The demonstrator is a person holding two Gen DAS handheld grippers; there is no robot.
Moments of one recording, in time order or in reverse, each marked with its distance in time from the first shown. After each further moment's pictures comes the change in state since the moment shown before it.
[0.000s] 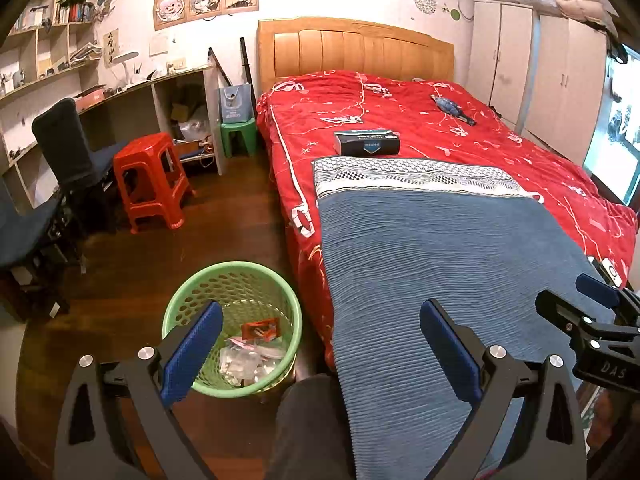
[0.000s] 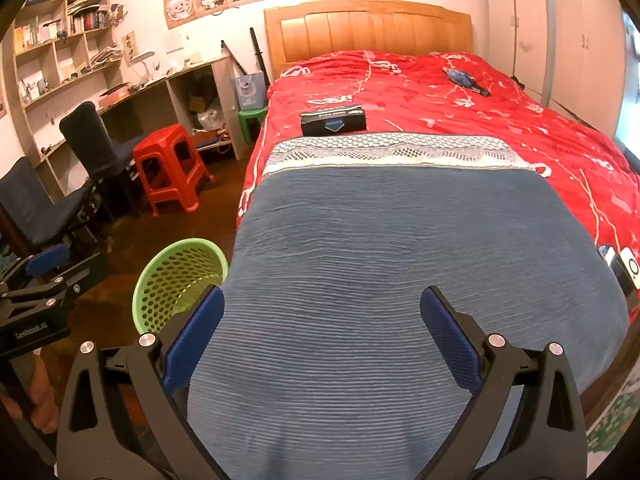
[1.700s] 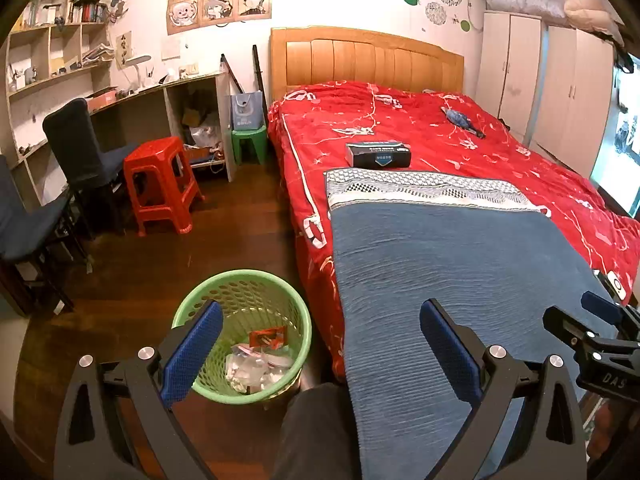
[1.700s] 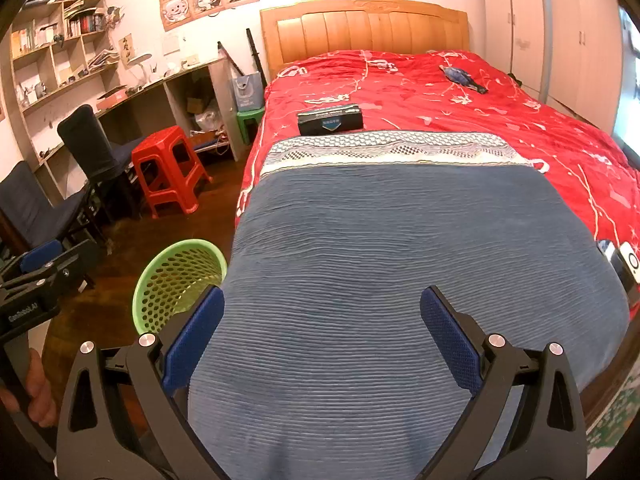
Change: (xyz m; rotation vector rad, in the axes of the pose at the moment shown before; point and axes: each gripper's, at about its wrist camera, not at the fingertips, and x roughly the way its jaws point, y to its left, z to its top) left arm -0.006 0.011 0.004 -0.028 -0.040 0.024; right arm 0.001 -0.004 0.002 0.016 0.005 0.000
